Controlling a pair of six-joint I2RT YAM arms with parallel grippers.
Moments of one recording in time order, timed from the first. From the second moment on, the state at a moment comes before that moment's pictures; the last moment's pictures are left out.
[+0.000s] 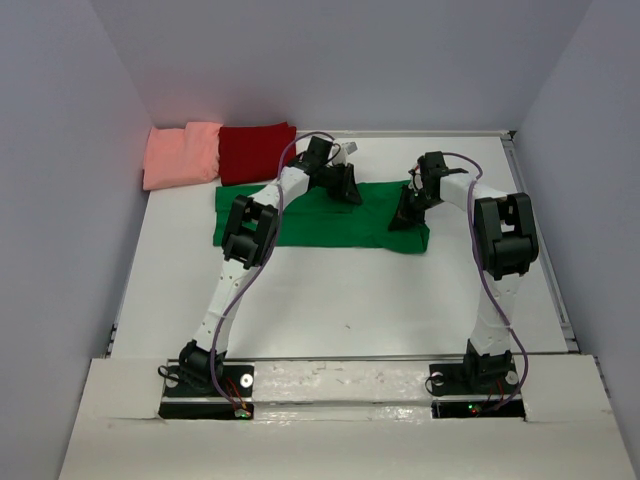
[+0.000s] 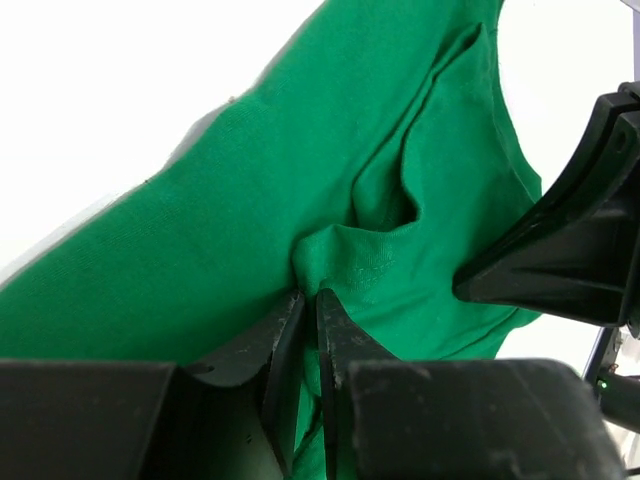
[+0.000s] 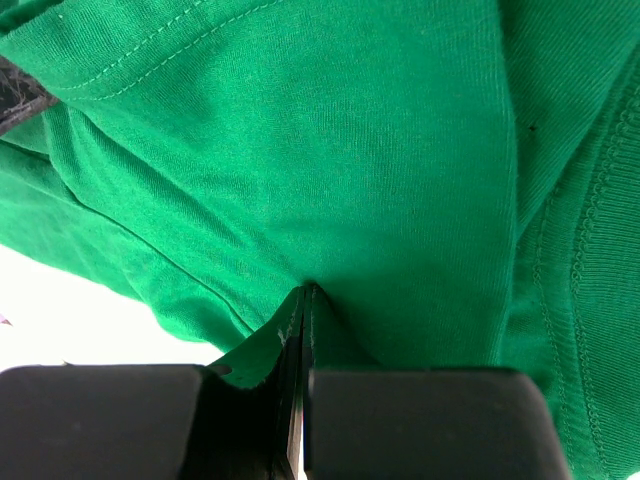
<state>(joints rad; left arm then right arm) -0.46 2.63 2.25 -0.42 0.71 -0.34 0.15 2.10 1.50 -0.62 -0.43 0.42</state>
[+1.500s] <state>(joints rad) -0.39 2.48 2.21 -0.45 0.50 -0.35 0.15 2.10 1.50 -0.62 -0.45 0.41</state>
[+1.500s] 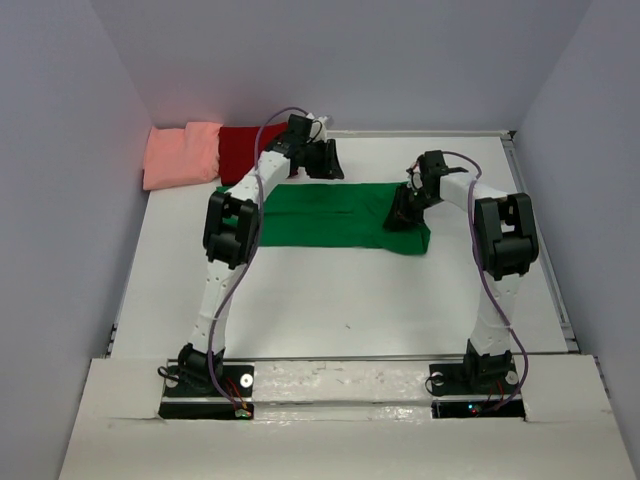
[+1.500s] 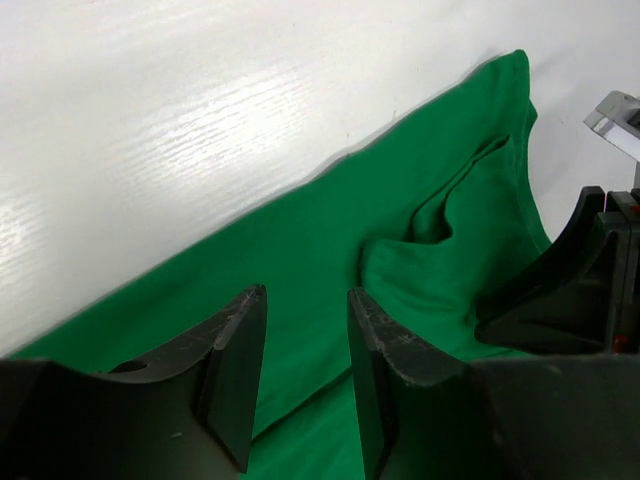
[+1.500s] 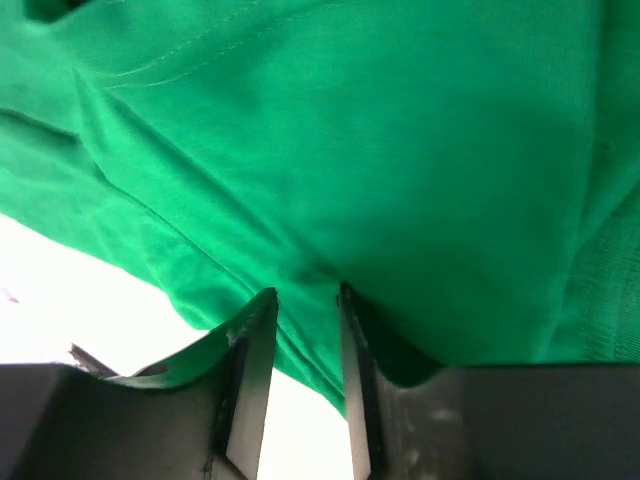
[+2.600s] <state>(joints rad) -0.24 1.94 1.58 -0.81 0.25 -0.29 0.15 1.76 1.28 -0.70 -0.49 0.39</state>
